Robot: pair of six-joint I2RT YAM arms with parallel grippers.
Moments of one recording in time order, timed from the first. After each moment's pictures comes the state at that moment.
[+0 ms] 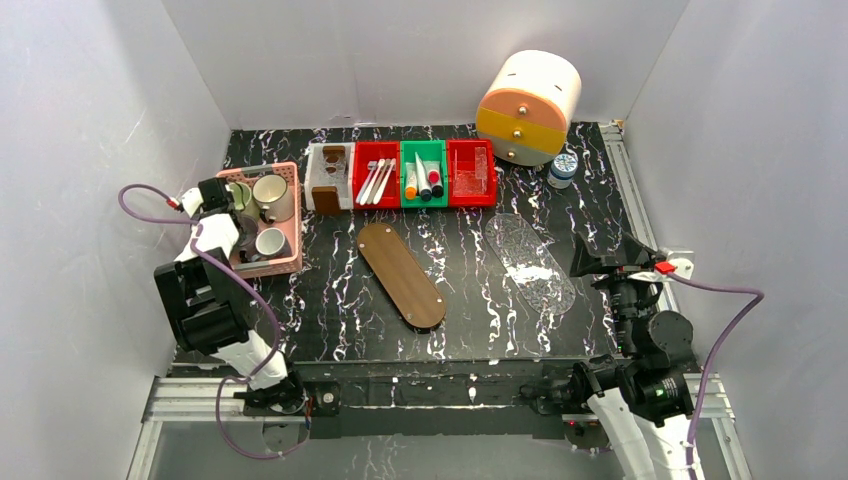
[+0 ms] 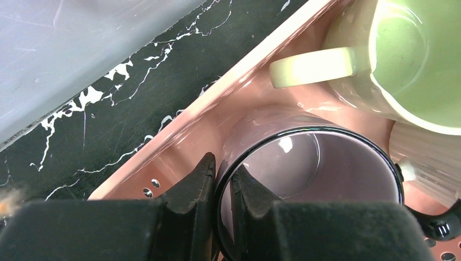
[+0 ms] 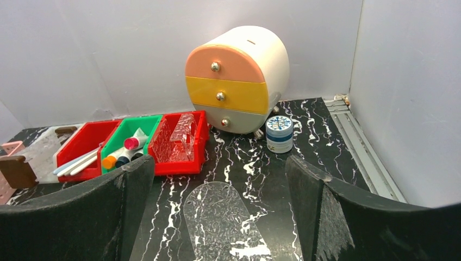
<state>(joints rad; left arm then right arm) 0.36 1.63 1.05 -0.40 -0.44 -0.50 0.30 0.08 0.50 -0.17 0.21 0.13</state>
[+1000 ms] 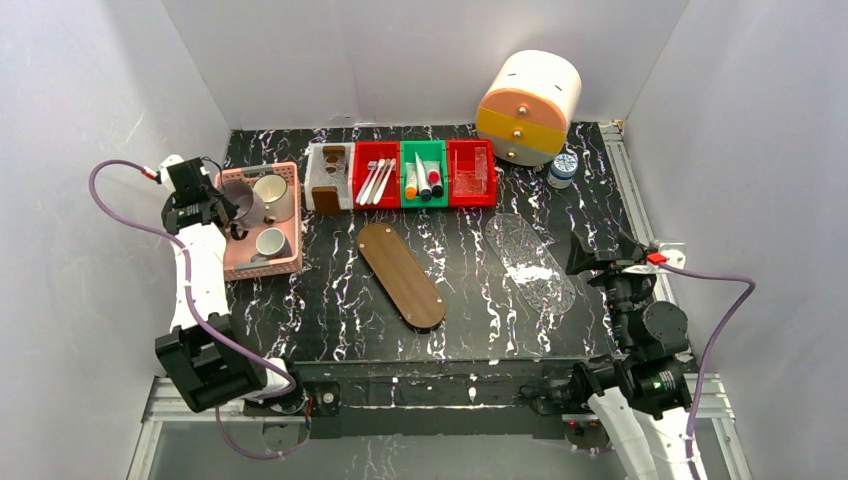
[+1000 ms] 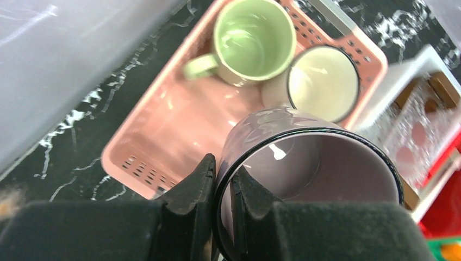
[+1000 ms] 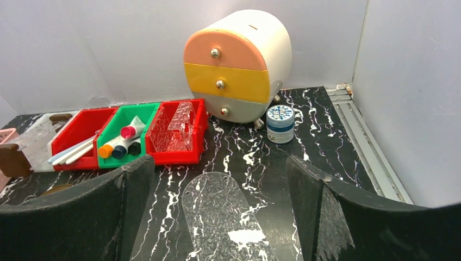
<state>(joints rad) 0.36 1.32 1.17 -0.56 -0.23 -0.42 0.30 0.13 0.49 -0.17 0.20 0.13</state>
